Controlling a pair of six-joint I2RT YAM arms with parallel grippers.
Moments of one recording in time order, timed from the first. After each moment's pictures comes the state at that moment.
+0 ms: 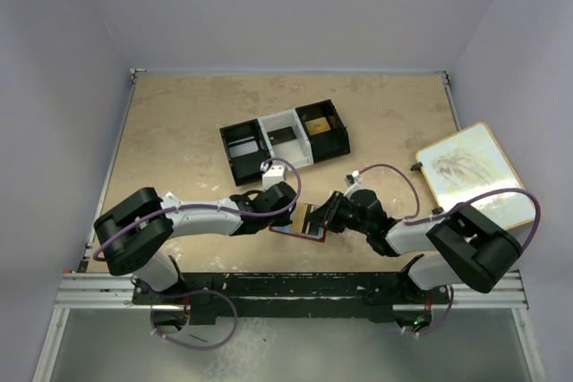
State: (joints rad) left arm -1.02 1.56 0.75 -0.09 -0.35 -0.89; right arm 0.68 1.39 0.19 0.70 -0.19 1.11
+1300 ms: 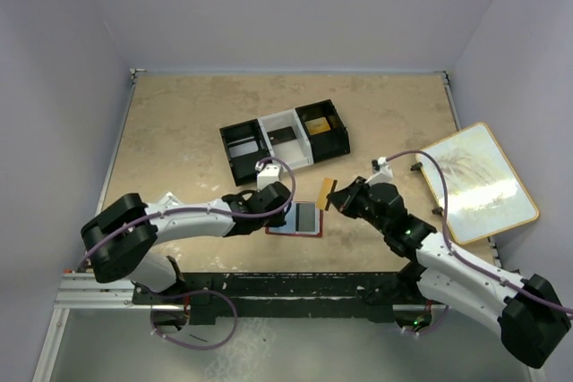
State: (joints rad) left arm -1.02 1.50 0.74 -0.17 -0.37 -0.88; right arm 0.68 0.84 0.29 0.11 0.08 0.96
